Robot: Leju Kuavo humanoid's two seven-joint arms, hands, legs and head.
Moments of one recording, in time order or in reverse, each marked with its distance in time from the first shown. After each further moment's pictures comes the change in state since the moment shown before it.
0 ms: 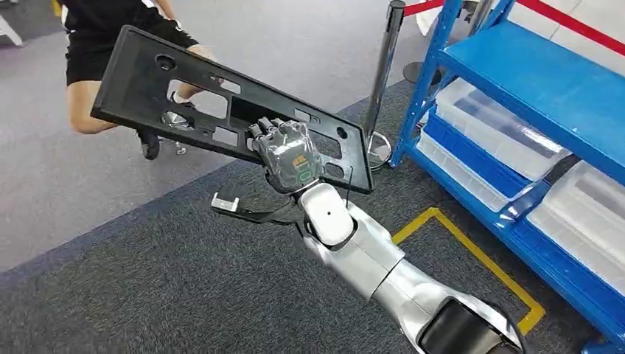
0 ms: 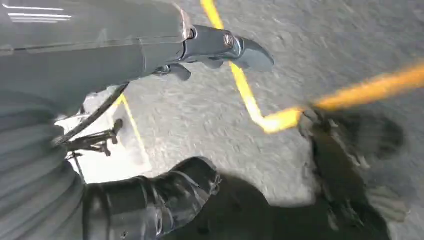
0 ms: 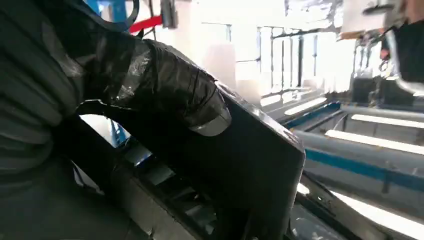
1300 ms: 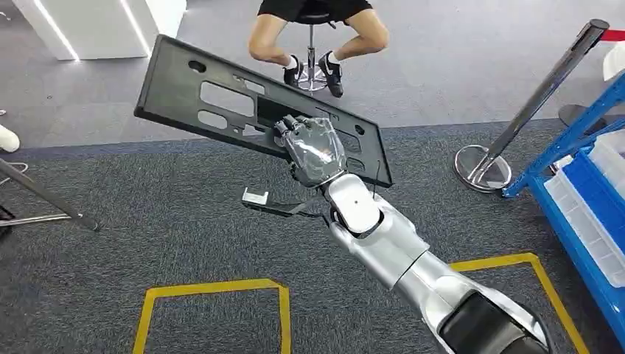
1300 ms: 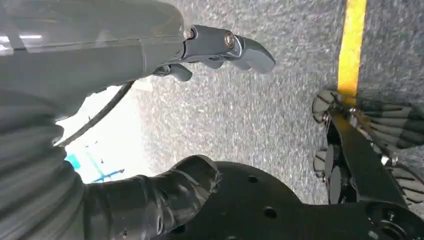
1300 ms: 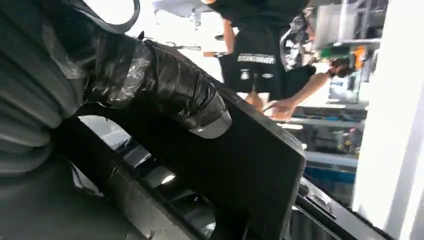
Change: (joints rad) left arm 0.017 -0.024 0.021 -0.005 -0.039 -0.021 0.022; right arm -0.026 -0.114 0.000 -0.026 -0.111 0.022 -0.097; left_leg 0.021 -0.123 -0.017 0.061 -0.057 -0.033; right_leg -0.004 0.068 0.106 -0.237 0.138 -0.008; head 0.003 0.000
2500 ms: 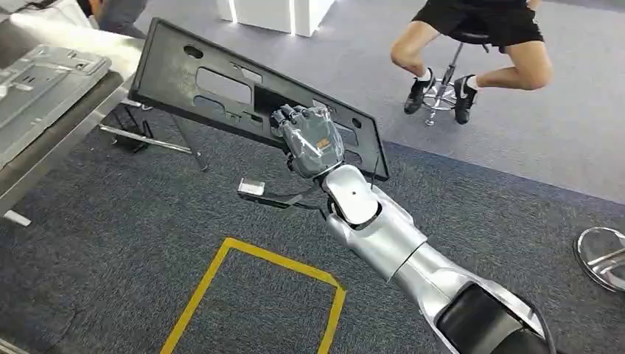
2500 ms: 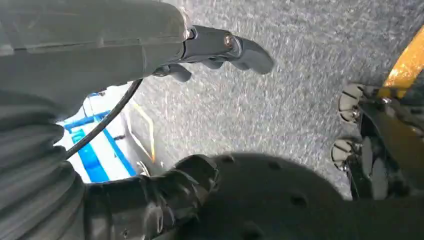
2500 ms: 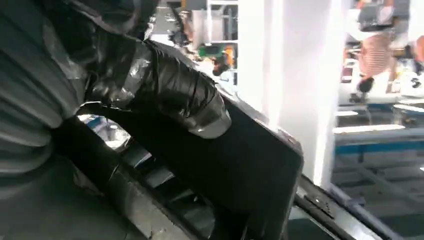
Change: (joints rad) left arm 0.003 0.011 -0.026 0.000 -0.039 -0.017 -0.001; right arm -0.035 0.012 0.000 0.015 -0.003 0.009 -0.017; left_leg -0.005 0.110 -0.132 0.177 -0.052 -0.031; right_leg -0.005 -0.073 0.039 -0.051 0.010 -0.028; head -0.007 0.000
